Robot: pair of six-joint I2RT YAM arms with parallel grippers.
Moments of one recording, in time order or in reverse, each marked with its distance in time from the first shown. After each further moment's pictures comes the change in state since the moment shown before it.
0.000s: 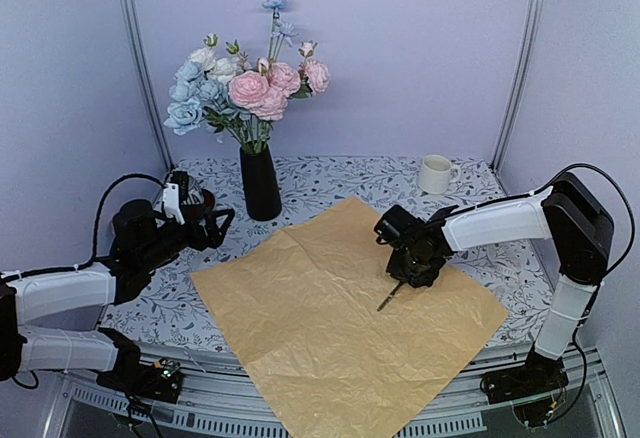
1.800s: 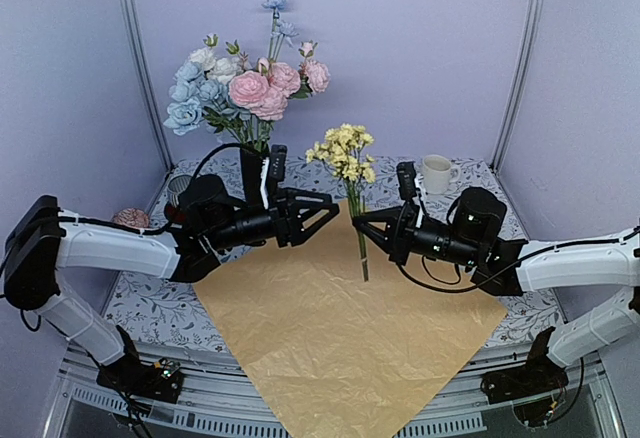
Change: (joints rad) left arm -0.474 0.445 0.399 0.346 0.286 -0.283; right arm 0.075 -0.515 -0.432 1.221 -0.624 -0.822
